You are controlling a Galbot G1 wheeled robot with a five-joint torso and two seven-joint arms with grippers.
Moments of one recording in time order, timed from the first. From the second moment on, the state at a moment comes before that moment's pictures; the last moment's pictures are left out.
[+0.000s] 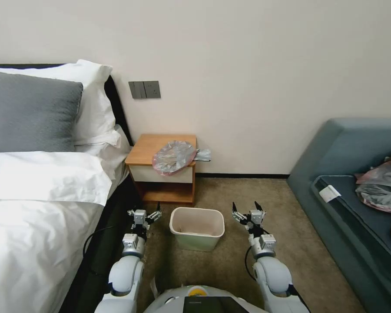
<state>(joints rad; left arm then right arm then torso) 1.55 -1.50 -0.55 -2.00 0.00 0.00 0.00 -1.55 1.50 0.55 2.00 0.00 0.00 0.00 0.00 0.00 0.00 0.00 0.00</state>
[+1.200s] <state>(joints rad) 1.55 -1.50 -0.55 -2.00 0.00 0.00 0.00 -1.55 1.50 0.55 2.00 0.00 0.00 0.00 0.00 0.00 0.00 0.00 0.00</state>
